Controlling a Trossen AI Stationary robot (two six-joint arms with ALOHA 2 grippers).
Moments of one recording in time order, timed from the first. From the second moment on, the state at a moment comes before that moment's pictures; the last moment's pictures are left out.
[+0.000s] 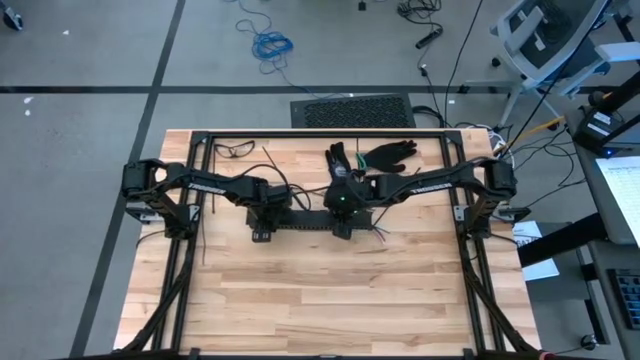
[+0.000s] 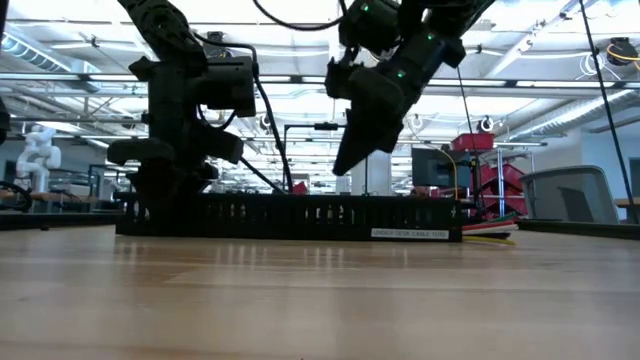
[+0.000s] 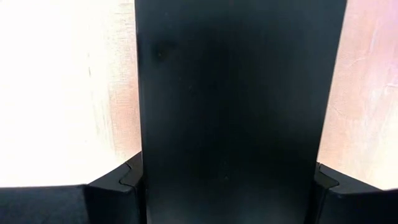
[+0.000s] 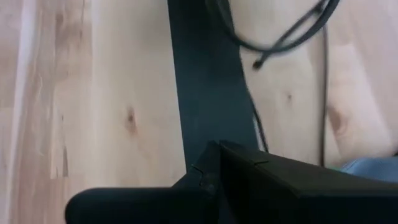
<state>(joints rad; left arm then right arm) 0.16 1.59 0.83 -0.67 0.07 0.16 -0.08 1.77 1.17 -0.33 -0.04 0.12</state>
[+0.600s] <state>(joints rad) 0.16 1.59 0.83 -0.65 0.08 0.17 -0.06 1.82 1.17 -0.50 -0.05 0.11</state>
